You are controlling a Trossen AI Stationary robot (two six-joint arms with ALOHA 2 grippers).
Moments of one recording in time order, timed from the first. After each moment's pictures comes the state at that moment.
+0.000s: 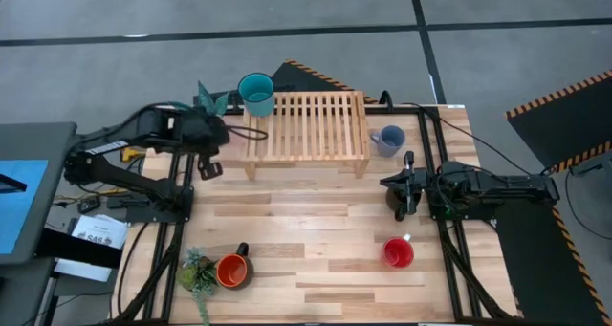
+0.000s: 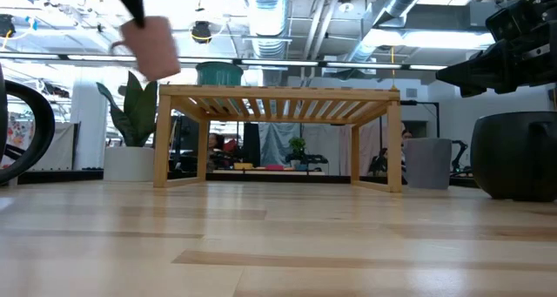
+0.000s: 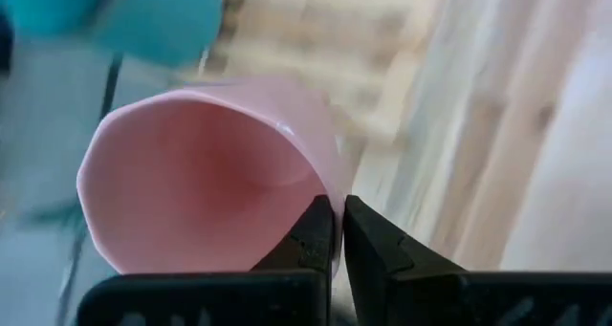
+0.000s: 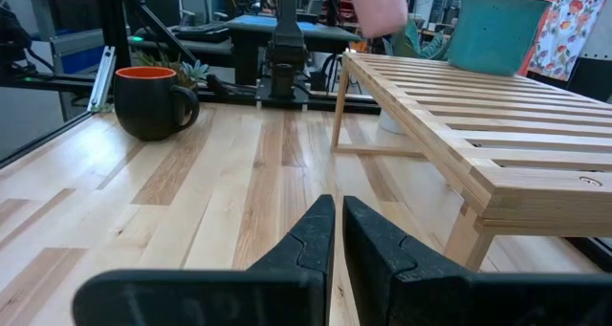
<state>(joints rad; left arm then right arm) 0.13 1.17 1.48 -1.40 -0.40 -0.03 -0.04 0.07 0.03 -0.02 0.05 -0.09</state>
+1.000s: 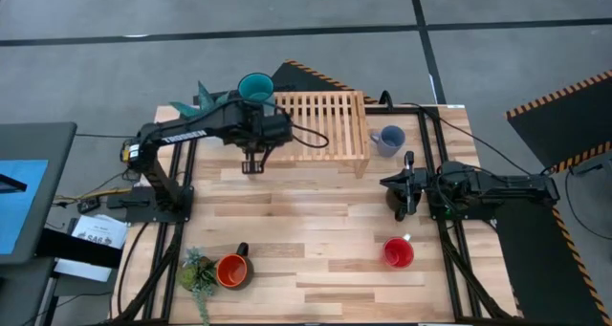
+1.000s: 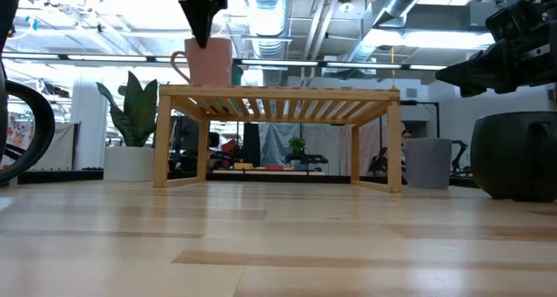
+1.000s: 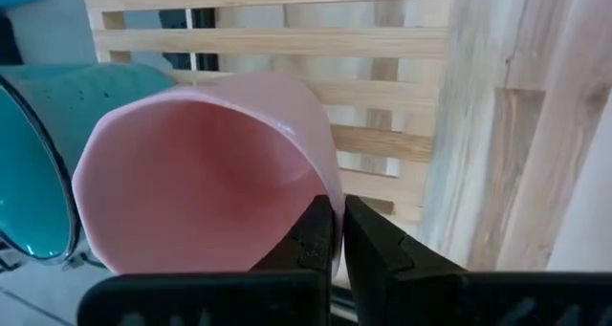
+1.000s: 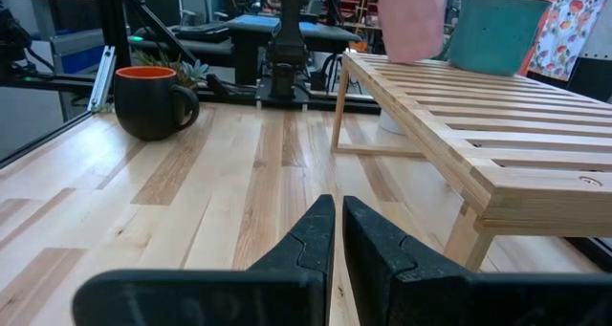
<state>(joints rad) 0.16 1.73 1.92 -1.57 -0.44 0.15 -0.04 0.07 0.03 -0.02 0.05 -0.09</state>
